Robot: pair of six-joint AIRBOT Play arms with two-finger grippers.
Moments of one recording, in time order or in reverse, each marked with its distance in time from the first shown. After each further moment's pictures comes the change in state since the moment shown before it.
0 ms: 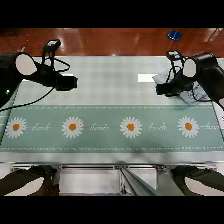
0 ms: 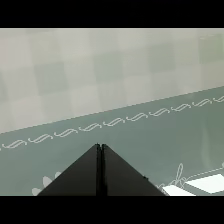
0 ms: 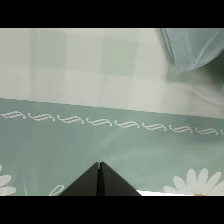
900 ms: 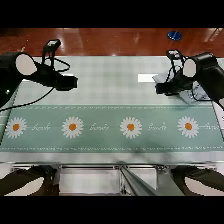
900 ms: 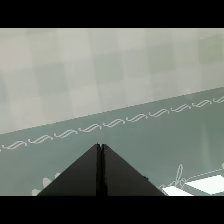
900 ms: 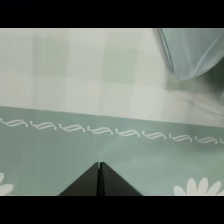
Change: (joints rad) left arm 0.000 0.000 0.000 0.000 0.006 0.000; right arm 0.000 0.000 0.000 -0.003 -0.037 0.000
